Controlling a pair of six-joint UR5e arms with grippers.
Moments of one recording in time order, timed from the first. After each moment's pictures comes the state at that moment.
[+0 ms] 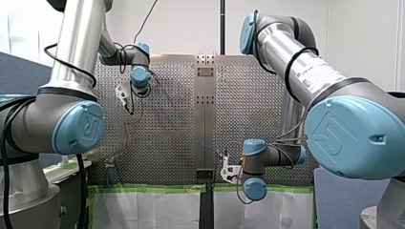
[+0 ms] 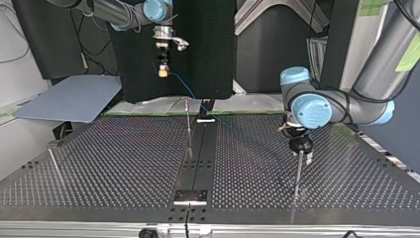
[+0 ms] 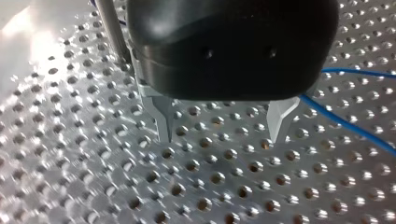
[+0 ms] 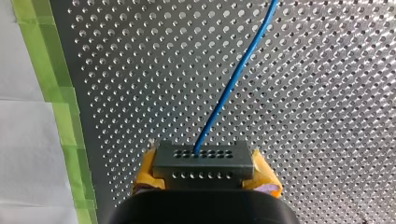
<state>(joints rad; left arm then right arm) -0.08 -1.83 -1.64 -2.93 -1.89 -2.06 2.18 -0.68 2.06 -1.40 1.85 1.59</state>
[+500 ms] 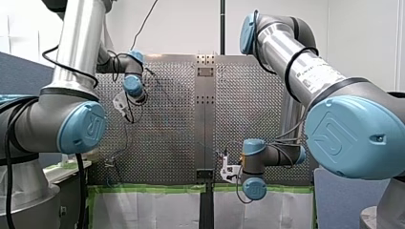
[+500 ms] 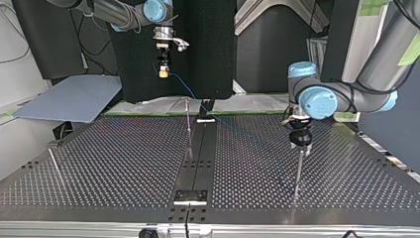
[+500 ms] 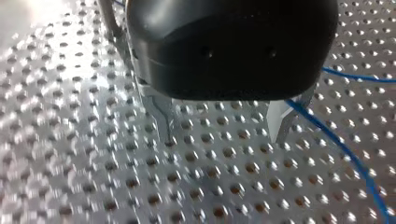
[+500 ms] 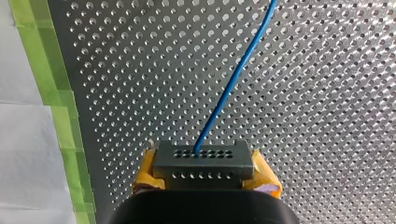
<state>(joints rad) -0.02 -1.83 -1.74 -2.84 -1.74 -2.22 2.18 -0.68 2.06 -1.40 1.85 1.59</state>
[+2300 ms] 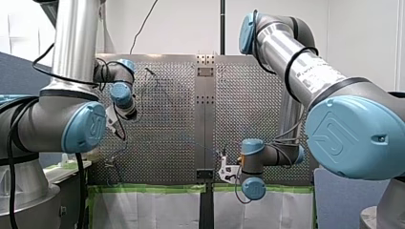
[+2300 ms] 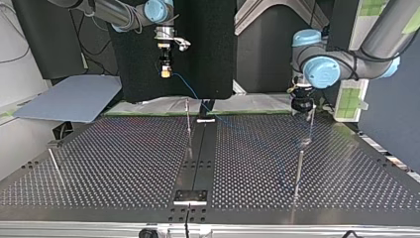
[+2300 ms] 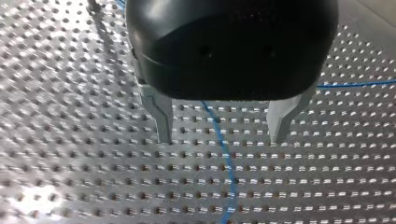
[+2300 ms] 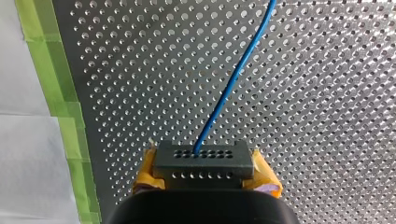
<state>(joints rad) 0.02 -1.72 -2.01 -2.84 -1.72 -2.30 2.19 -0.68 2.05 -1.38 1.83 1.61</state>
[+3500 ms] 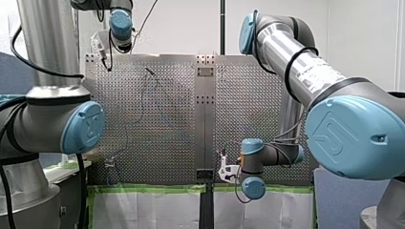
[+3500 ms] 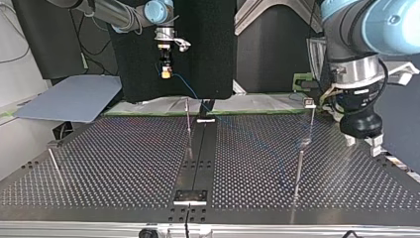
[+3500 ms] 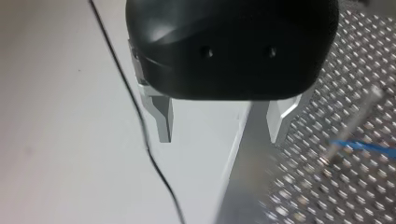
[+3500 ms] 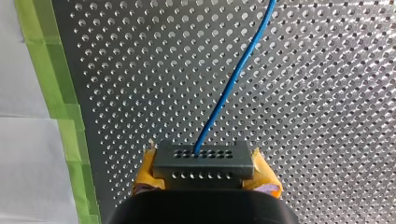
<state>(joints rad) -0.06 -1.35 -1.67 -3.22 -1.94 -1.93 2.18 -0.68 2.04 -1.37 1.82 1.61</state>
